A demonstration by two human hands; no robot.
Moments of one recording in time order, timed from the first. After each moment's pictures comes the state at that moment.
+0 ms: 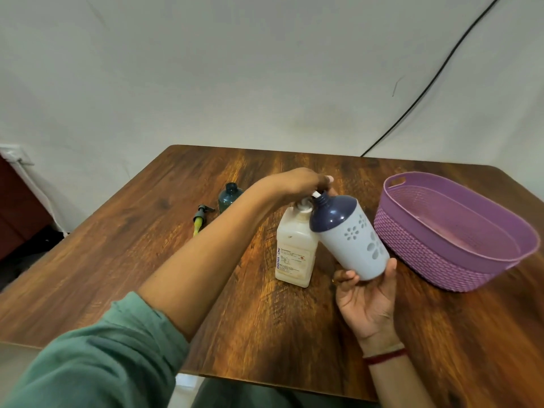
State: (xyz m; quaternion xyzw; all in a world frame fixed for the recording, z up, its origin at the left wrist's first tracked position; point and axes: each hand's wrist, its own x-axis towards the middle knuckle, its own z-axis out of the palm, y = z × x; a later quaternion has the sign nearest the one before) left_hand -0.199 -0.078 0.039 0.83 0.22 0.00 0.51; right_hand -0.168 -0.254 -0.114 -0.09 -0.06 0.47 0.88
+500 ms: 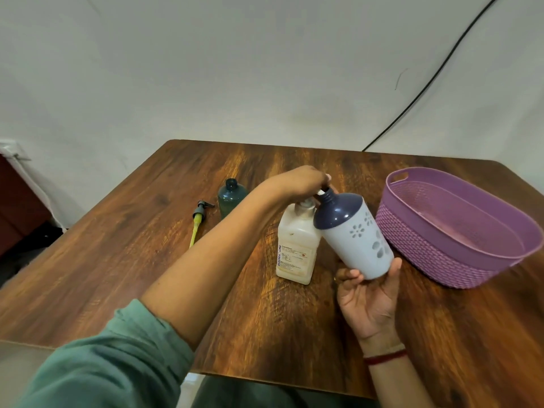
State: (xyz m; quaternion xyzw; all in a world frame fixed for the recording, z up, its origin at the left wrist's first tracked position) left_hand -0.195 -0.083 0.039 0.85 0.24 0.01 0.48; right_hand -0.170 -0.254 -0.115 -0.10 -0.05 0.45 0.89
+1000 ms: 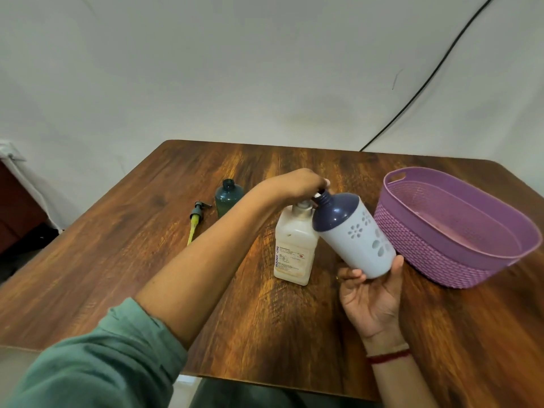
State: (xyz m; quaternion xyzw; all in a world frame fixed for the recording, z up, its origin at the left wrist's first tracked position) left_hand -0.196 -0.084 0.037 0.83 0.24 0.01 0.50; right_hand -0.162 -0.257 -0.115 -0.11 -0.08 0.45 0.88
